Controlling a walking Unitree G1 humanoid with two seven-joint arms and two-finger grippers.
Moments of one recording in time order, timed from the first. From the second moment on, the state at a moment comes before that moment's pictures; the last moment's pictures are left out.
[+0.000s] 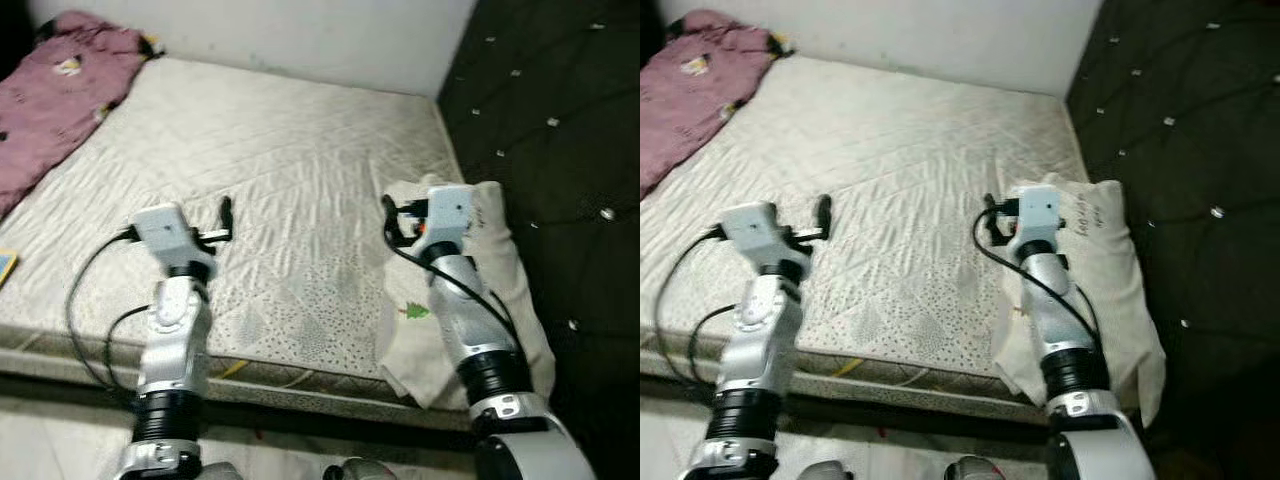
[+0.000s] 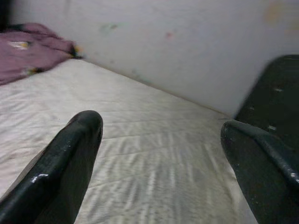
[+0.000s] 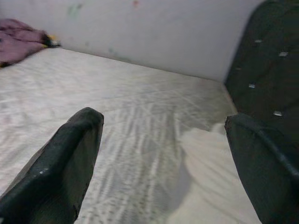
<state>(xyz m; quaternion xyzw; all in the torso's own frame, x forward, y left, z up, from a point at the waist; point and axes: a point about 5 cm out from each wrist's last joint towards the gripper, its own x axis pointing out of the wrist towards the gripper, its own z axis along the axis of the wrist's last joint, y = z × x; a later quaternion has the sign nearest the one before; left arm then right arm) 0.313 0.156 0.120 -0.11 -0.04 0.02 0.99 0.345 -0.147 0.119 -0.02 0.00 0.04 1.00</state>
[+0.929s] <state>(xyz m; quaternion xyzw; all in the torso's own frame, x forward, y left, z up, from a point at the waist) 0.316 0.153 0.121 -0.11 -0.04 0.02 0.99 0.346 -0.143 0.108 -0.03 0.03 0.06 1.00</state>
